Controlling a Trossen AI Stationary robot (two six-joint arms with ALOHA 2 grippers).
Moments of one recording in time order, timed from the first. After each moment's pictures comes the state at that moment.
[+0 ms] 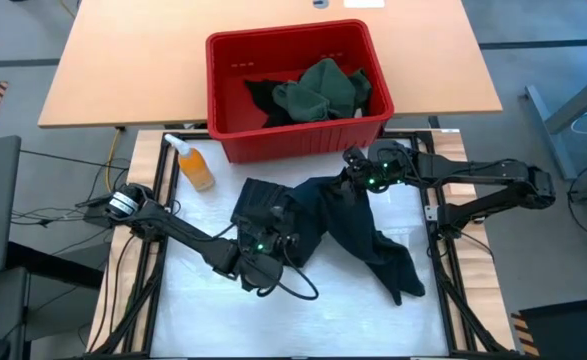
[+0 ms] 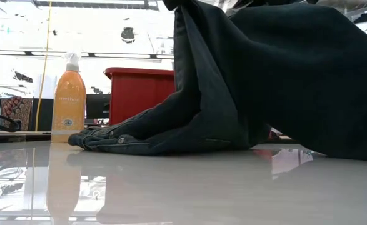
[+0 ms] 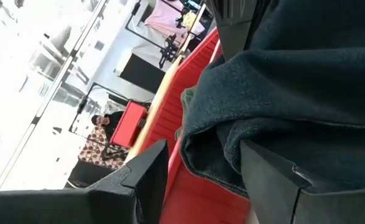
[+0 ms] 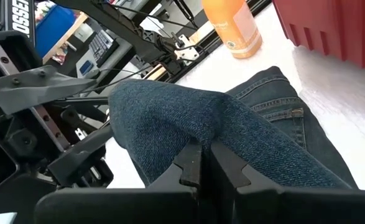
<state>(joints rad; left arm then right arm) -0.42 1.82 1.38 0.27 -1.56 0.83 -0.17 1.17 0.99 -0.19 -0.16 0.63</state>
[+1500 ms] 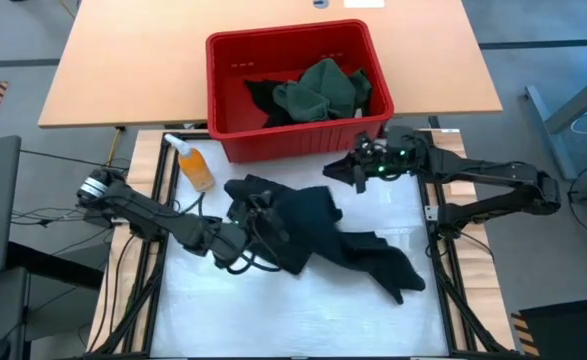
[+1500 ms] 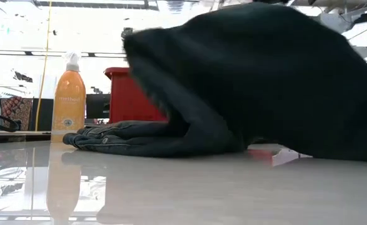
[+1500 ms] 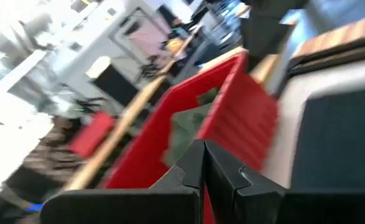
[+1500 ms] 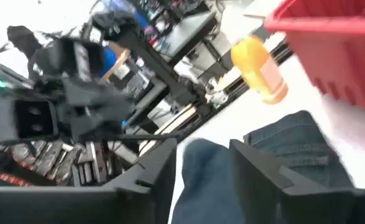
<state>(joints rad) -0.39 1.54 1.28 0.17 -1.35 0.62 -0.27 1.09 0.99 -0.05 -0.25 0.66</state>
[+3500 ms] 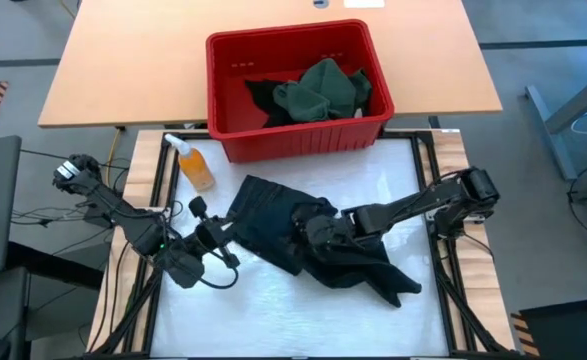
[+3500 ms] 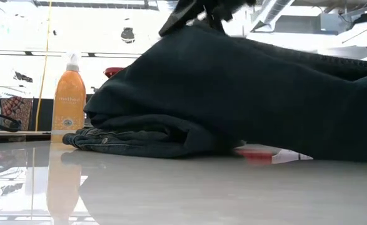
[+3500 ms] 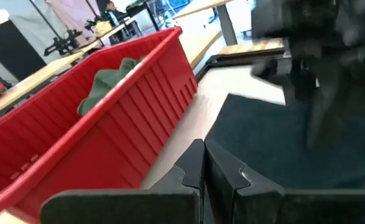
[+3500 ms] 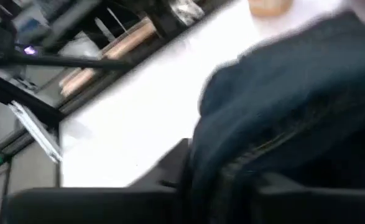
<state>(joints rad) -0.64 1.22 0.96 -0.40 -1.25 -0.28 0.23 1.69 1.28 -0.11 0.32 0.73</state>
